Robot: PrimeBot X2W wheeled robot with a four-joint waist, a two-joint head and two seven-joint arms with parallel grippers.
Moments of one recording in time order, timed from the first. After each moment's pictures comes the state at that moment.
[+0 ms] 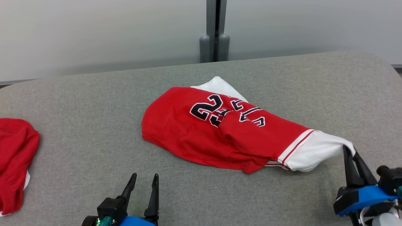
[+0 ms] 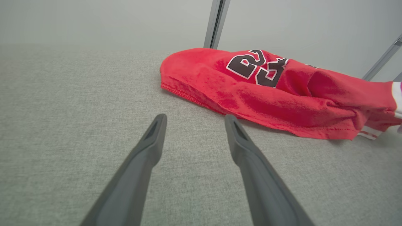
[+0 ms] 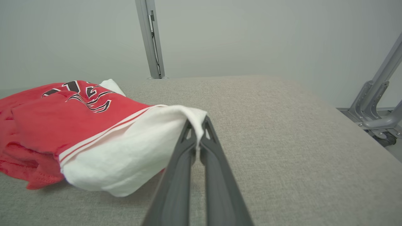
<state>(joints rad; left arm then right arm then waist) -0.02 0.05 -0.22 0.41 -0.25 -0.09 -0.26 -0.11 -0.16 -0.09 0.38 0.16 0.13 -0.26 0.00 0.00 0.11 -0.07</state>
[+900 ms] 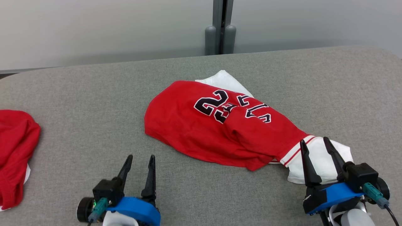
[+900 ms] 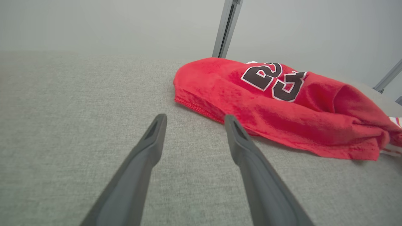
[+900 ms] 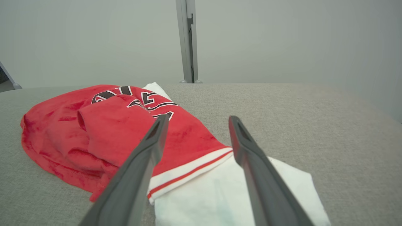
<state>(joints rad) -0.10 0.05 -0.21 0.43 -0.26 -0.09 -0.26 -0.15 -0.06 -0.02 0.34 0.08 0.13 -0.26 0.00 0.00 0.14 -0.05</state>
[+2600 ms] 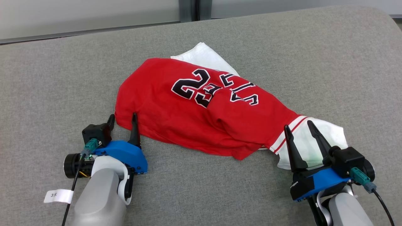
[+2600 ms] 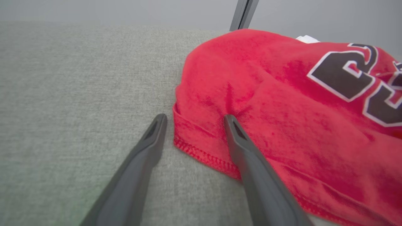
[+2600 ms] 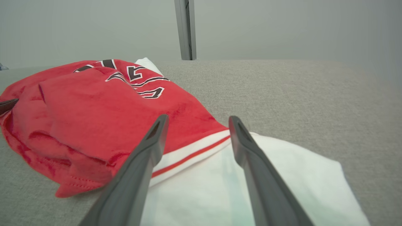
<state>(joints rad) -0.55 0.05 -0.16 0.92 -0.29 -0.03 -0.27 -0.24 -0.06 0.06 0.35 0.10 0.13 -0.26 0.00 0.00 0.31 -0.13</state>
